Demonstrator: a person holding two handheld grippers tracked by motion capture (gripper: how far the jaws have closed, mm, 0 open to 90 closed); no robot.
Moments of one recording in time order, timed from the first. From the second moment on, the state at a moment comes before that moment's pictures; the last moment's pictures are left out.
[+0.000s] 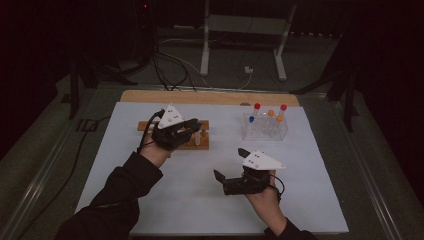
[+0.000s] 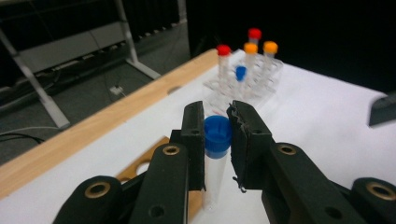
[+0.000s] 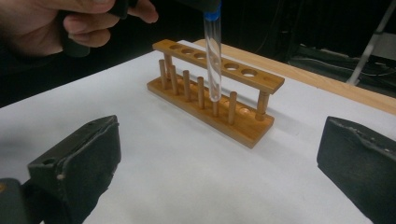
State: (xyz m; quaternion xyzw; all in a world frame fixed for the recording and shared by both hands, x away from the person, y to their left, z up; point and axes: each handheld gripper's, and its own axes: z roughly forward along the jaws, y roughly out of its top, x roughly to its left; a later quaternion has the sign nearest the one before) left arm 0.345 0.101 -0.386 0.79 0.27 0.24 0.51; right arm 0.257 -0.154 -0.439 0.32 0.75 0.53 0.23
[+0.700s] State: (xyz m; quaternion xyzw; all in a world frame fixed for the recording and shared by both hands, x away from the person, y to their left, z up) left arm 0.390 0.107 -0.369 0.75 0.31 0.27 0.51; right arm 0.257 -0.160 -0.436 0.32 0.74 0.54 0.23
